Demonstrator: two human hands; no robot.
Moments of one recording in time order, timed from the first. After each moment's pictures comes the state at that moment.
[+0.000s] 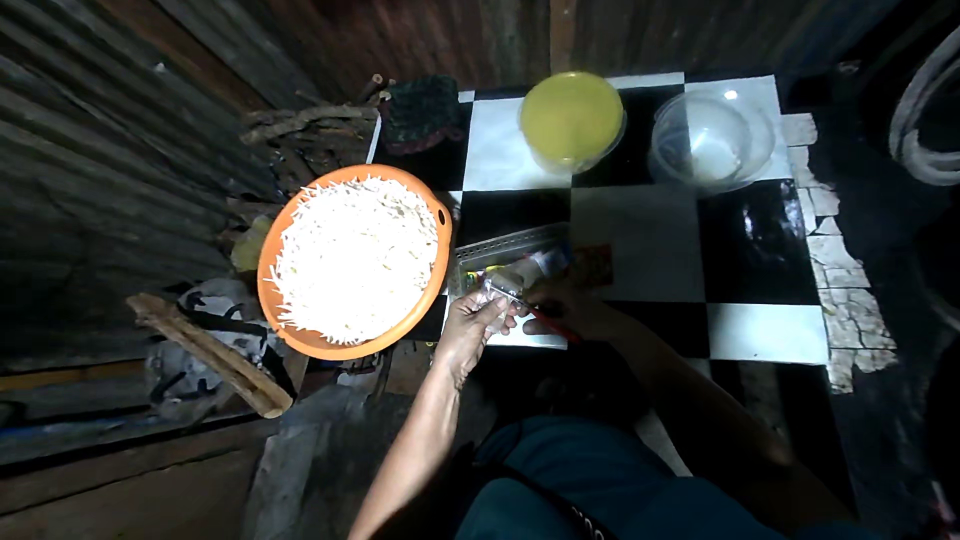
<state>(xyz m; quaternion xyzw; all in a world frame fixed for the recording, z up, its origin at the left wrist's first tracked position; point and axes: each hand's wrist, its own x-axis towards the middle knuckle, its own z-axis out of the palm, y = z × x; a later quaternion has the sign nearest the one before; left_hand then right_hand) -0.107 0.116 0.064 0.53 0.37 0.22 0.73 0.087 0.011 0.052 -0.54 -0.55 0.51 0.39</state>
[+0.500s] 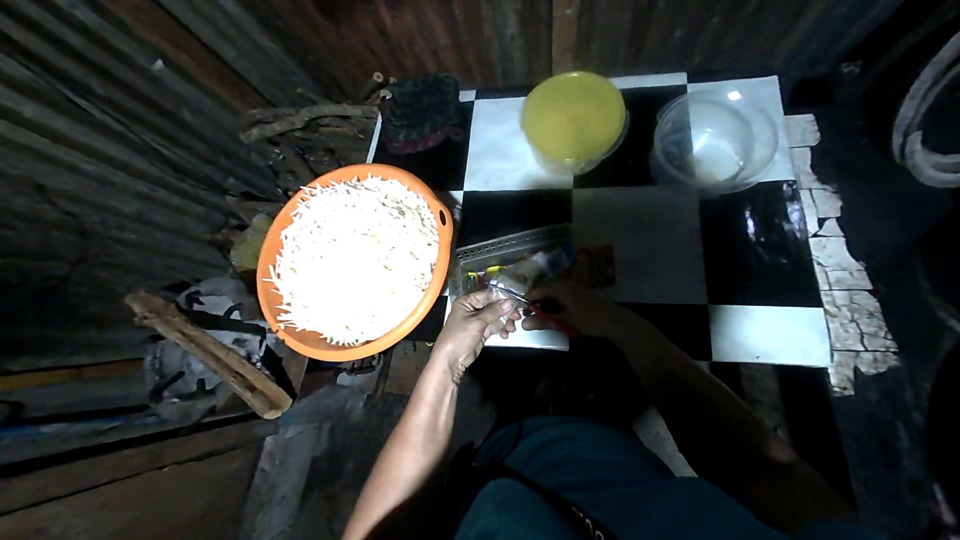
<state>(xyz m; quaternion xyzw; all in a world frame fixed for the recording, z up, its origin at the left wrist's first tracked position) -0.107 0.129 0.062 0.54 0.34 0.16 0.75 0.091 0.021 0.060 -0.56 -0.58 0.48 0.34</state>
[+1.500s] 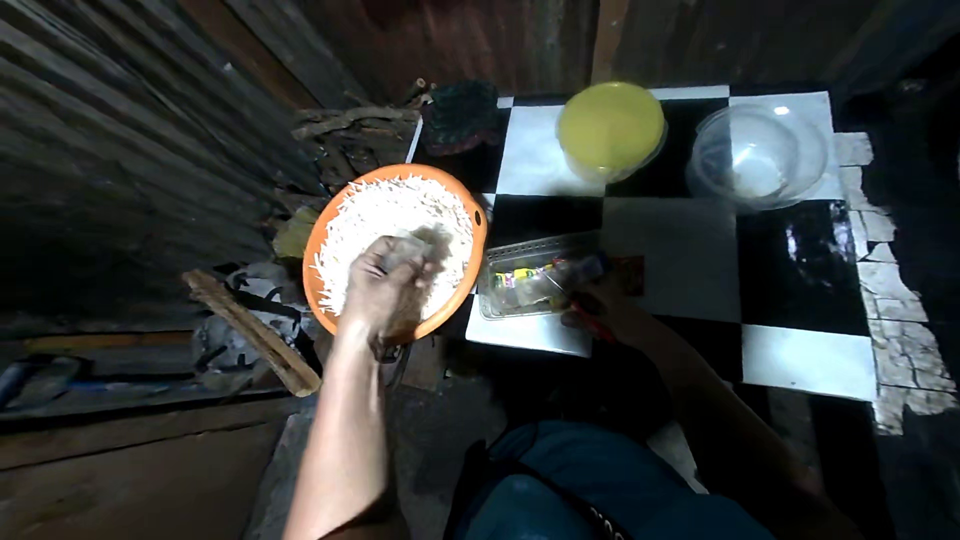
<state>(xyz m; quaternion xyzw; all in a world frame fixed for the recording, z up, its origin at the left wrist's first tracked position) -0.183 0.205 0.148 0.73 0.43 0.28 0.46 0.096 0.011 0.049 -0.62 -0.48 0.50 0.37</state>
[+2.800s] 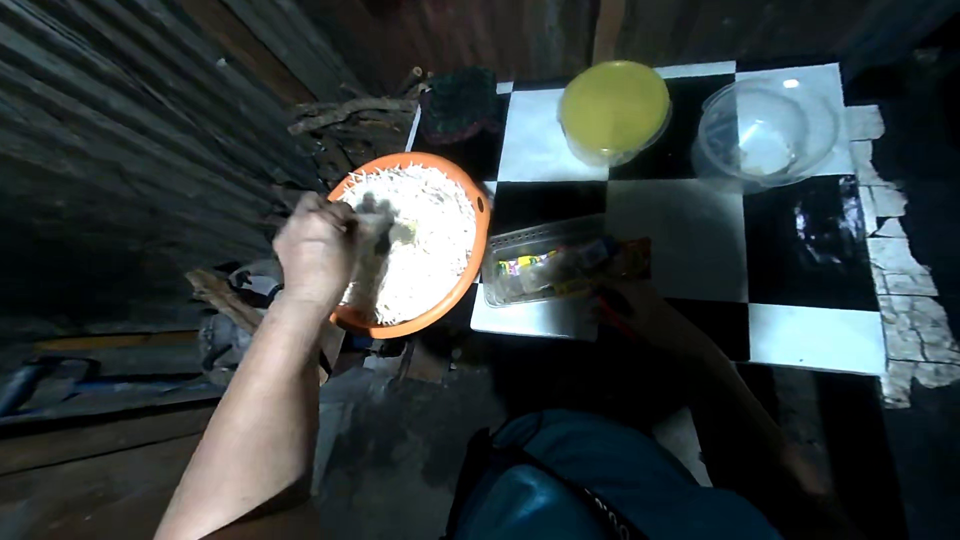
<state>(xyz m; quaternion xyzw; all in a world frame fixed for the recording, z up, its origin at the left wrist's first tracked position) -0.207 0.263 0.188 0.87 0.49 0.09 0.00 0.096 -0.025 0.053 -0.69 -0.51 0.41 0.31</state>
